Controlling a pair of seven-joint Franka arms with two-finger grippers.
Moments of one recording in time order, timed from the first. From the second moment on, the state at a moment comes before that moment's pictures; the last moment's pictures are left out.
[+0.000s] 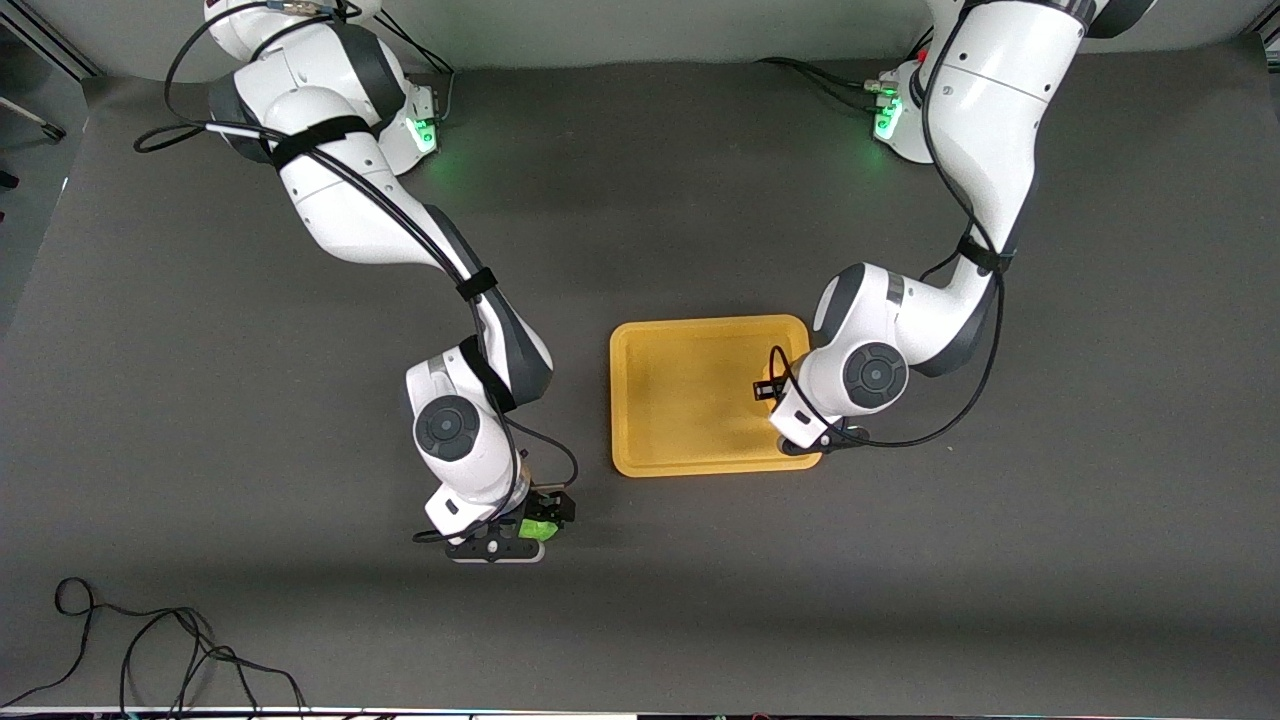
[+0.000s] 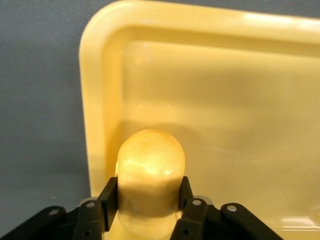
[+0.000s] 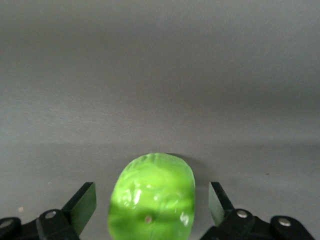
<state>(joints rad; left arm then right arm) -0.38 0.61 -0.09 -1.75 -0.18 2.14 -0.48 0.44 1.01 -0.03 -1.17 -0.03 2.37 0.47</state>
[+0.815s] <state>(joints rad) -0.29 0.41 -0.05 -1.70 -0.12 2.05 -0.45 0.44 0.86 -0.03 -1.13 -0.03 2.13 0.47</state>
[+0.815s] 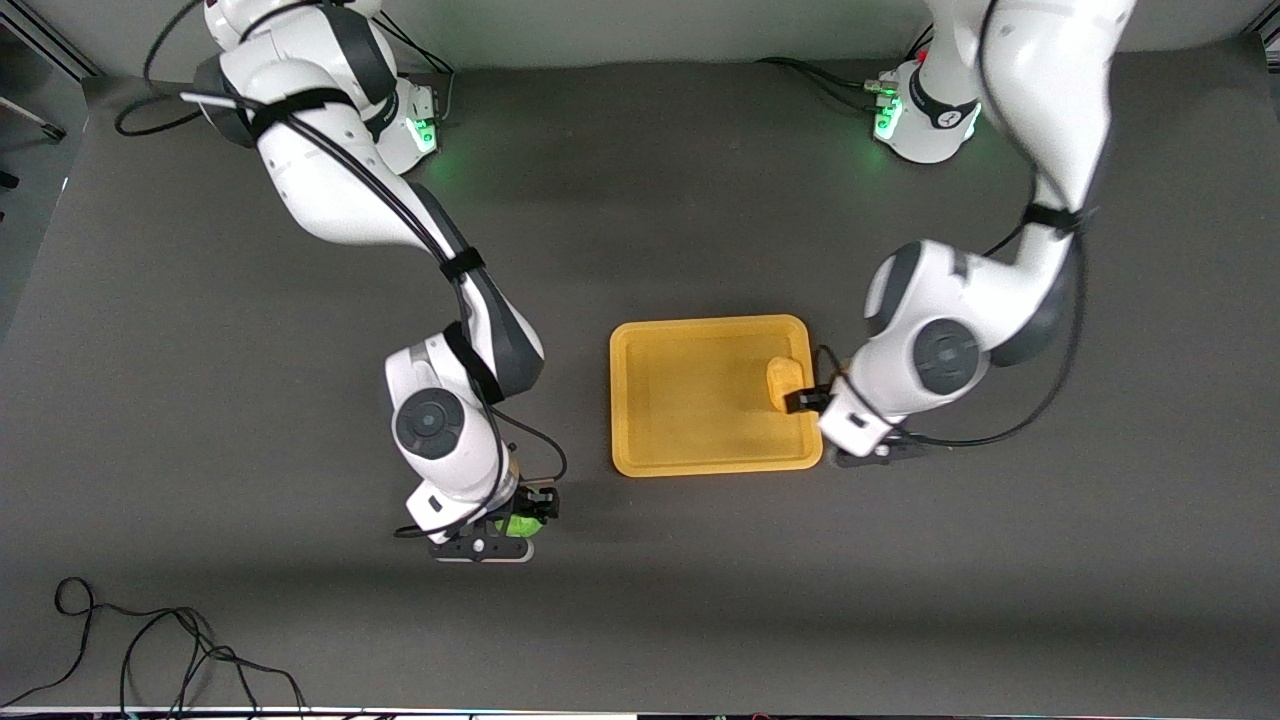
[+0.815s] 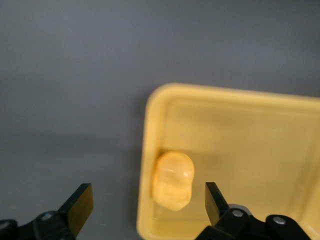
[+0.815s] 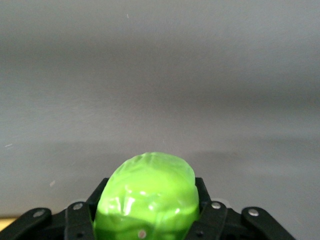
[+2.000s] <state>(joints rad) -0.06 0.09 -0.03 -1.73 0.02 1.77 -0.12 0.76 0.50 -0.01 -1.23 0.02 1.75 0.82</state>
